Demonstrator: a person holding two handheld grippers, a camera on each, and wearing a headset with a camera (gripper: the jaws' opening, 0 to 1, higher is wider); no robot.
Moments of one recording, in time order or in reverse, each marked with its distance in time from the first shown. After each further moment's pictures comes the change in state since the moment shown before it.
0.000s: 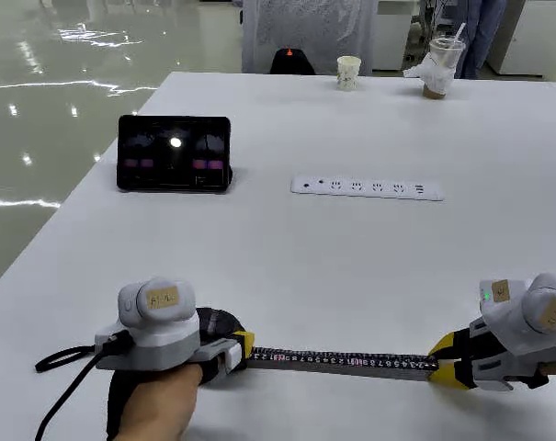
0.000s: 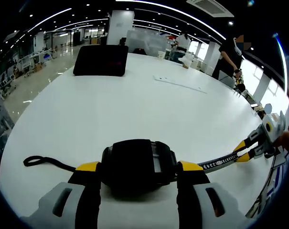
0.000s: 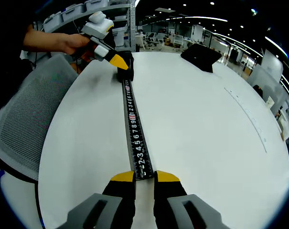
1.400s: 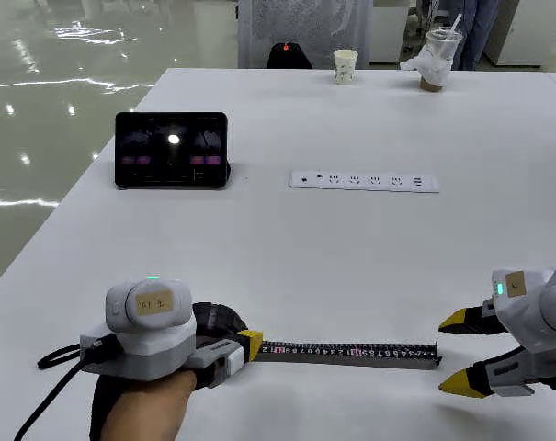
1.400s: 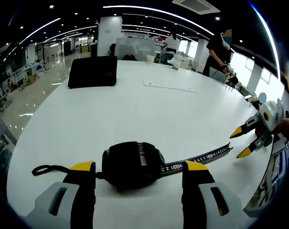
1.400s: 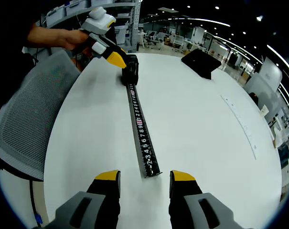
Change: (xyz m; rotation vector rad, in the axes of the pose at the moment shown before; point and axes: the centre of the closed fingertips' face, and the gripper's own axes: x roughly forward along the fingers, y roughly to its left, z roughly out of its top) left arm -0.026 -0.009 0.010 0.098 -0.040 -0.035; right arm -0.020 0.007 0.010 -0.058 0.033 -0.061
